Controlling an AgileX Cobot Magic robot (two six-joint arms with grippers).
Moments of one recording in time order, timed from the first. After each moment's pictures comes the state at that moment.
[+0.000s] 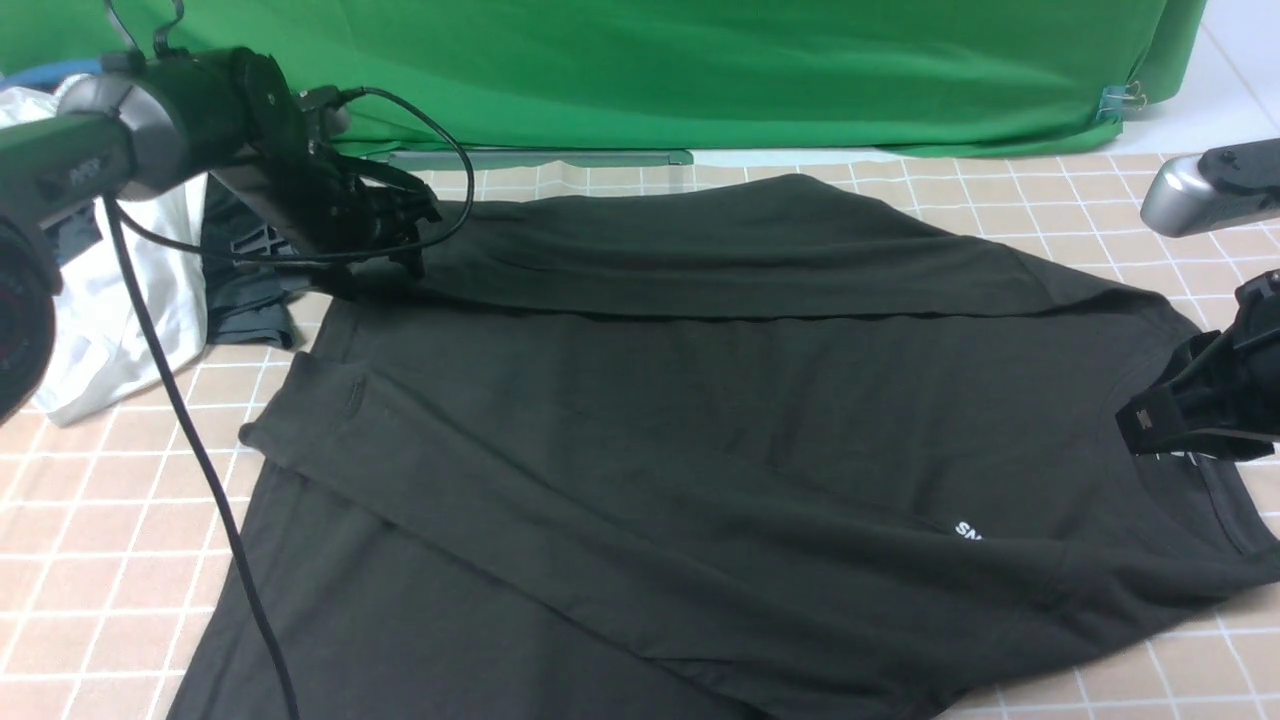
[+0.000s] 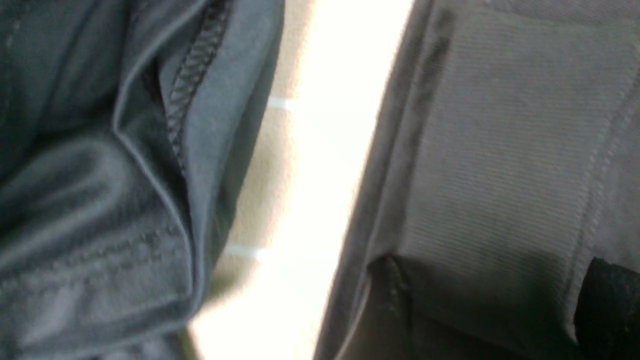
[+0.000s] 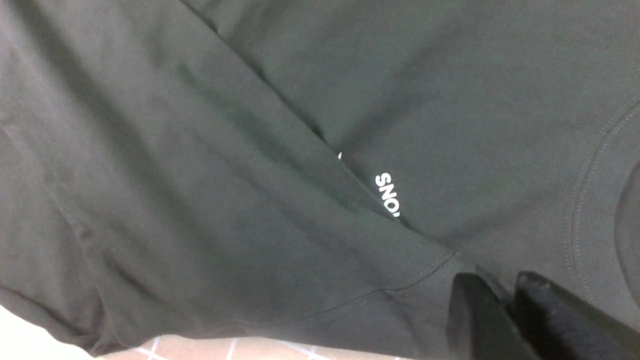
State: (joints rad) right arm 0.12 1.26 -0.95 0.29 0.88 -0.29; left arm -0.05 2.26 -1.78 -0.16 0.72 -0.15
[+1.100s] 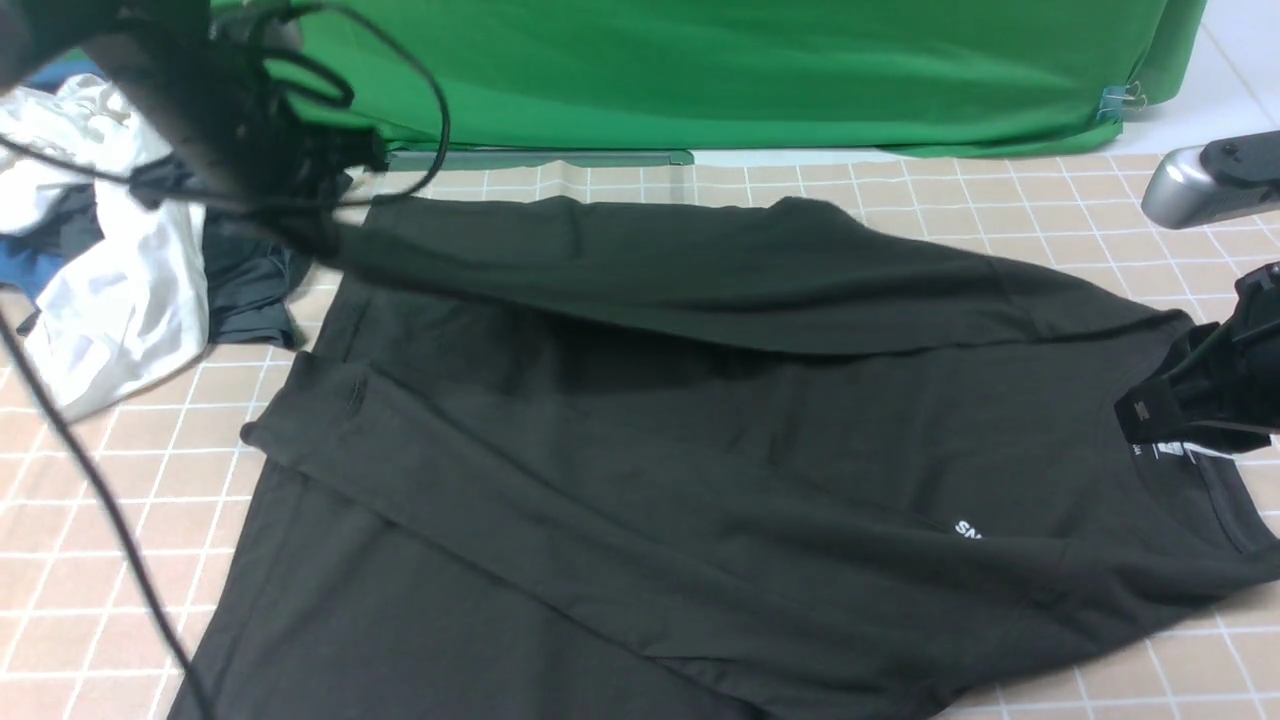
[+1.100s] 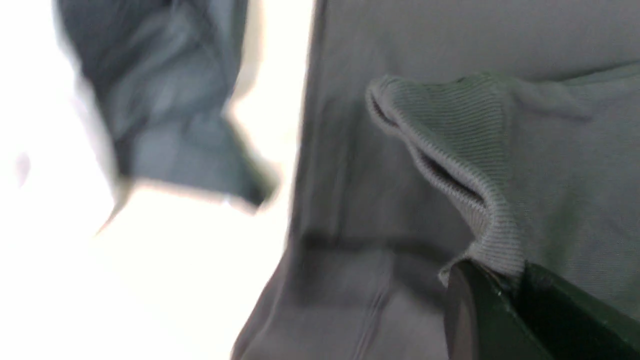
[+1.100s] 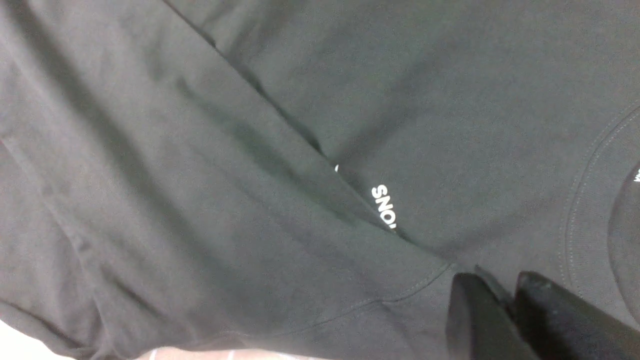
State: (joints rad) right arm 0.12 1.26 -0.95 0.29 0.85 -0.29; left arm -0.06 1.94 -1.66 -0.11 1.07 -0.06
